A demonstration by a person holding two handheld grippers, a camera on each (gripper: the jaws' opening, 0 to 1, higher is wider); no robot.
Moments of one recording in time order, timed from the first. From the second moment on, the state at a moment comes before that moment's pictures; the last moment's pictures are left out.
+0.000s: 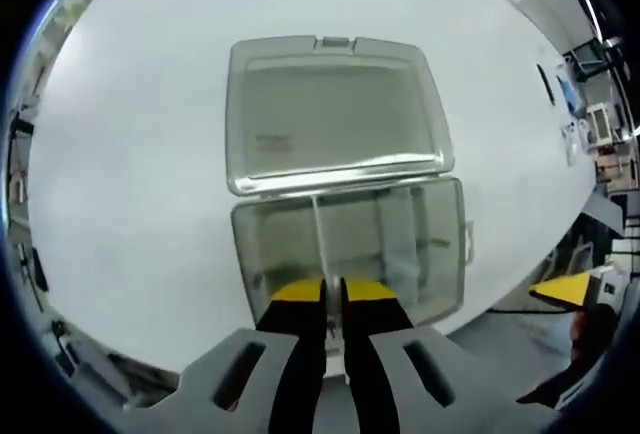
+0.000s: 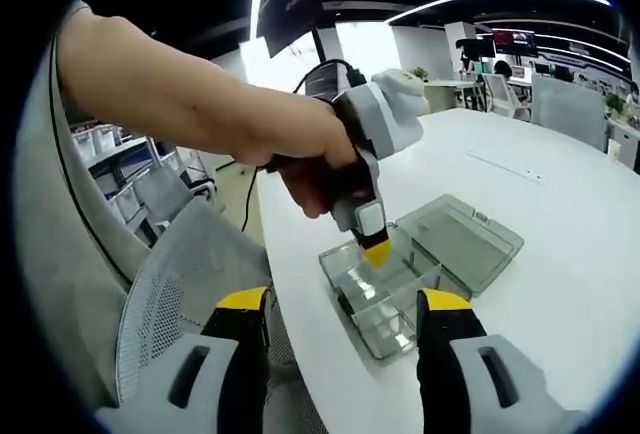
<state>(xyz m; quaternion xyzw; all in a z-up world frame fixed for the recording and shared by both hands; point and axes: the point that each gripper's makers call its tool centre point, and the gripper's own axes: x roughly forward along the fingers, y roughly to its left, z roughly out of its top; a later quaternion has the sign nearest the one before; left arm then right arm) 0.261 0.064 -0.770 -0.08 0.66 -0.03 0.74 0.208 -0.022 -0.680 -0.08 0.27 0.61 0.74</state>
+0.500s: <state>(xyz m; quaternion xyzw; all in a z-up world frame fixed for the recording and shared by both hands) 0.261 0.065 -0.775 -0.07 0.66 -0.04 0.74 0.207 -0.024 -0.682 -0.08 0.27 0.61 0.74</state>
